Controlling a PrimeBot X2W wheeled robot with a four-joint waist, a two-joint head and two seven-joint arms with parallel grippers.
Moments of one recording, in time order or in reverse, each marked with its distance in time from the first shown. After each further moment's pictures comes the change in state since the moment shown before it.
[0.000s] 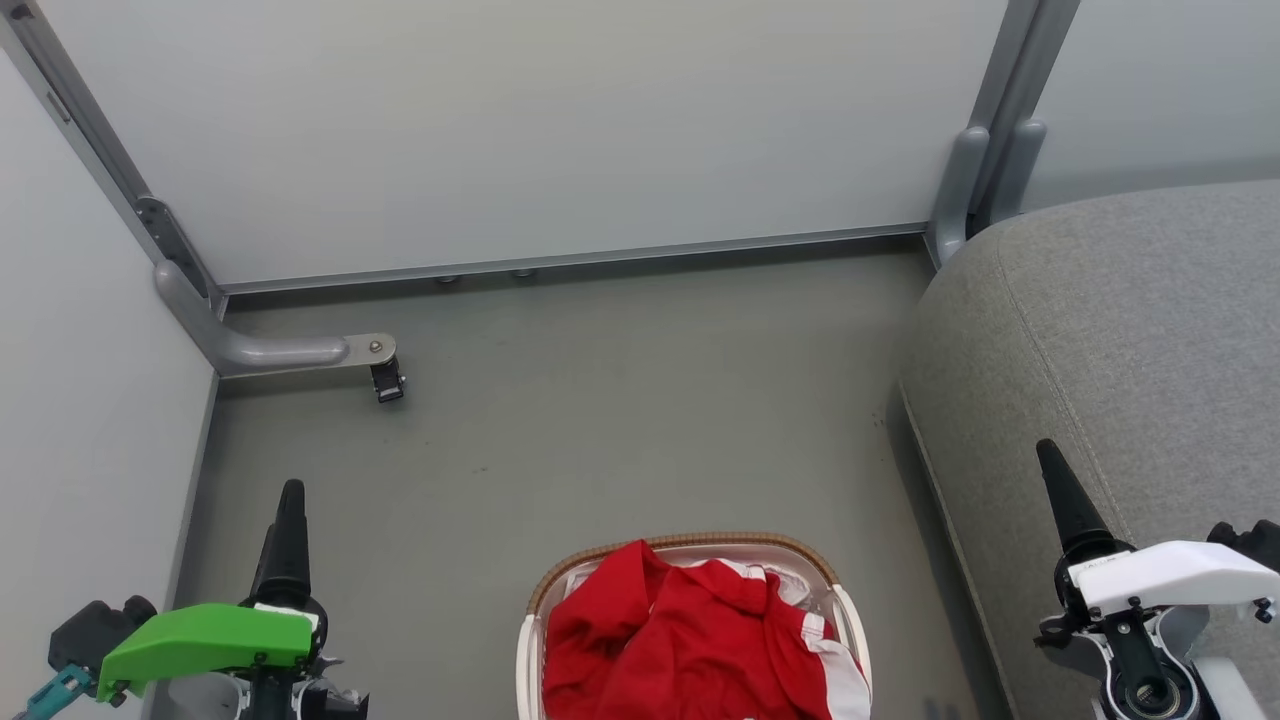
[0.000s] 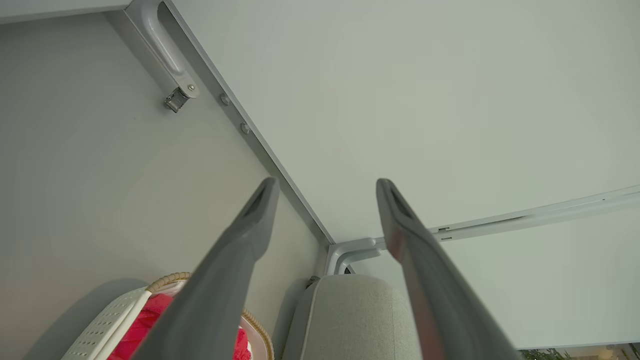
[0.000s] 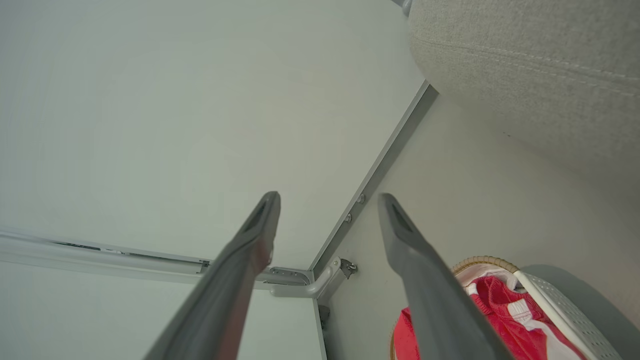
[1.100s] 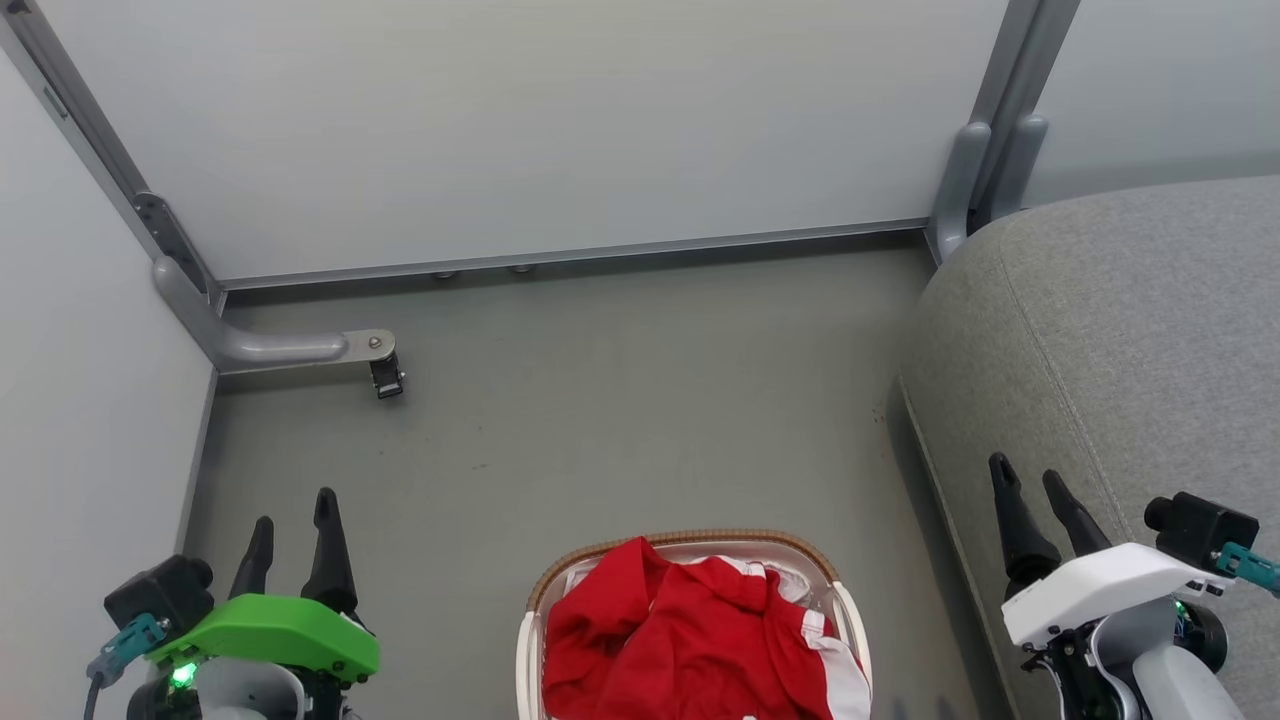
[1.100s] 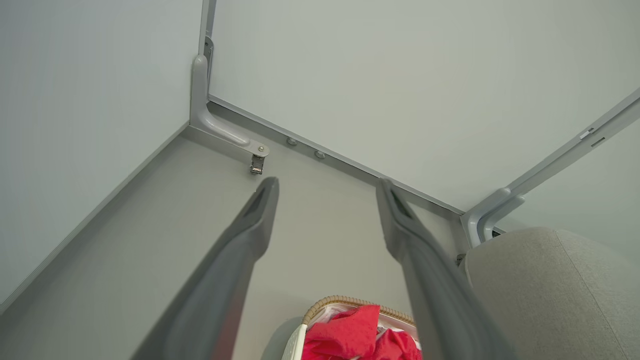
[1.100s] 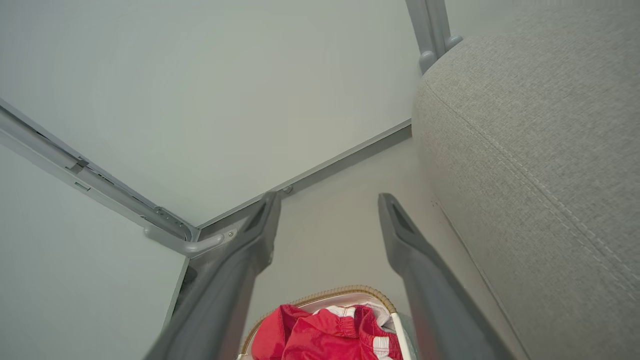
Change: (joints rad) left arm -0.005 0.067 -0.141 0.019 0.546 0.126 -0.114; right arm -0.011 -0.023 0.088 0.041 -0.578 0.000 -0.114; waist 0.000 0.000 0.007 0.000
